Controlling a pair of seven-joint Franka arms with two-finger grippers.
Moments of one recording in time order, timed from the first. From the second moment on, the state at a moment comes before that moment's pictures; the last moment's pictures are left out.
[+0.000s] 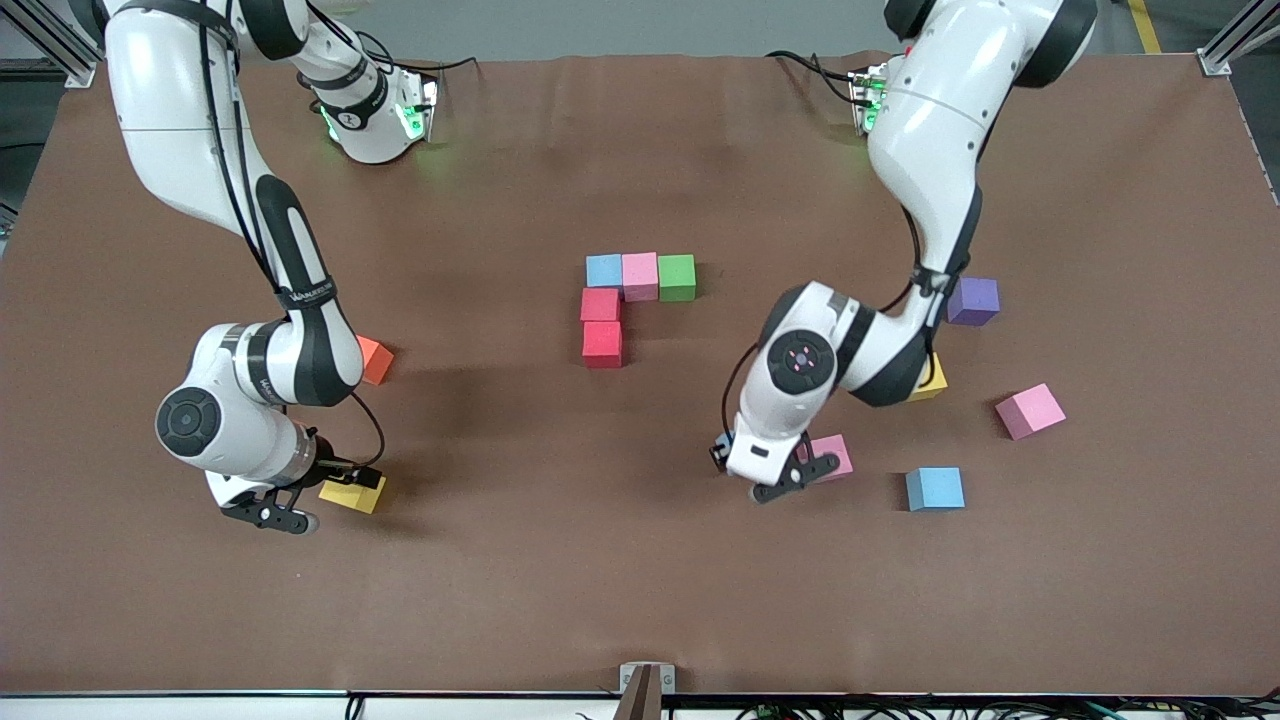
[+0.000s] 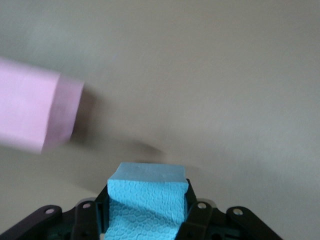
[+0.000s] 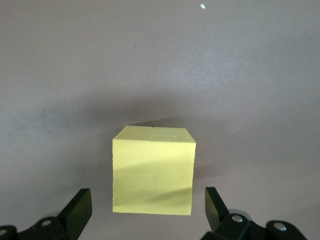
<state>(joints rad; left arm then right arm) -0.52 0.74 -0.04 -1.47 0.05 2.29 -1.11 0.25 0.70 -0.19 -1.59 0.18 2.27 0.22</state>
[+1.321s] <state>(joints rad) -0.82 0.70 -0.03 -1.60 0.21 2.30 -2.69 0.25 0.73 -0.19 -1.59 0.18 2.32 0.22</state>
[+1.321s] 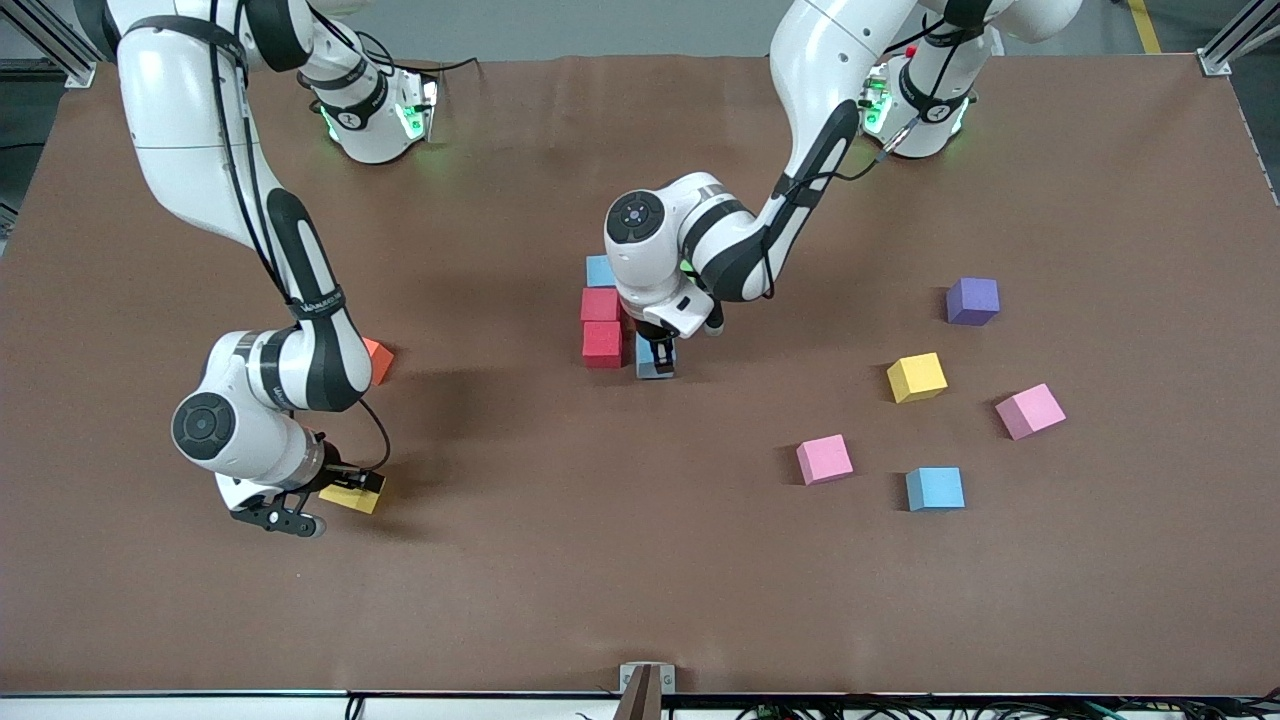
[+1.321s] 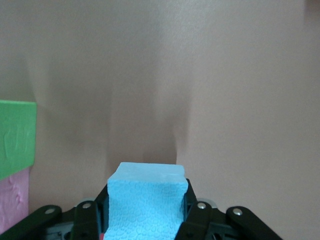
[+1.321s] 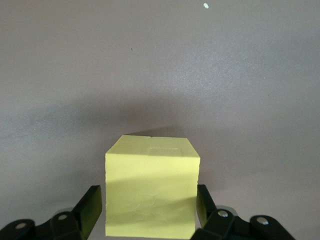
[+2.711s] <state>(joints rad) -0.88 0.74 -0.03 -1.57 0.23 2.27 -2.70 0.38 0.73 -0.19 -1.52 0.15 2.28 0.22</state>
